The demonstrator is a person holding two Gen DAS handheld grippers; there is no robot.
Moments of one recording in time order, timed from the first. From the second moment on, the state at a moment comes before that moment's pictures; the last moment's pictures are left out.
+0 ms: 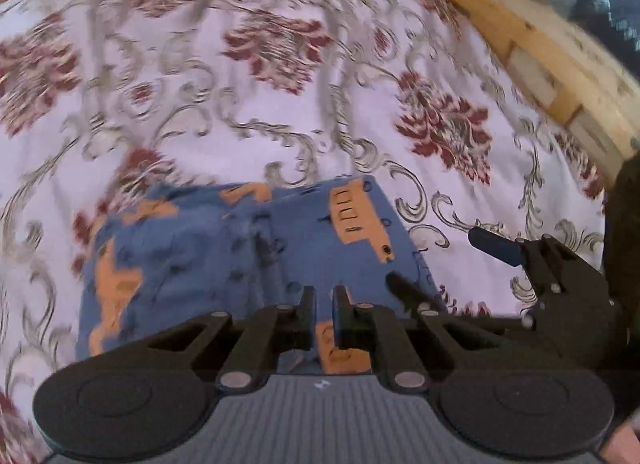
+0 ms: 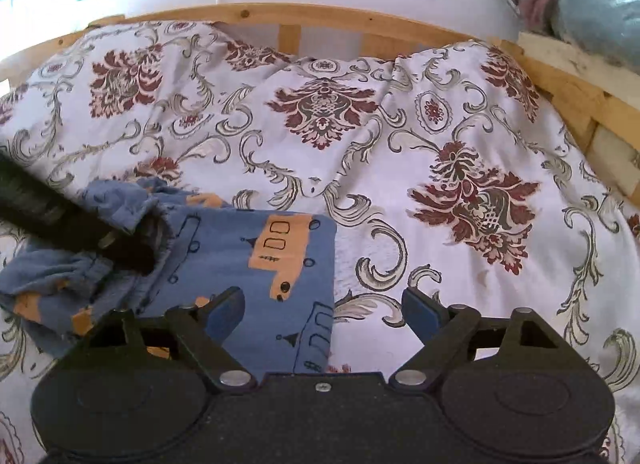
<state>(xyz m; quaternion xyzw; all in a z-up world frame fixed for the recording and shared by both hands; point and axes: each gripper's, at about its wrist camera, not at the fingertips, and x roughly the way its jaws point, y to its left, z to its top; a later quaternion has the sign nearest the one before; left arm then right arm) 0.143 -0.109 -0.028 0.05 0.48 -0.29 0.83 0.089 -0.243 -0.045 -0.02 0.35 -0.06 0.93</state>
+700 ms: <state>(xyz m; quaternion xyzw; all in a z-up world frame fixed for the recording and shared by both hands) 0.096 -0.060 -0.060 0.11 0.36 -0.23 0.90 0.173 -0.202 -0.032 0.11 0.42 0.17 0.89</state>
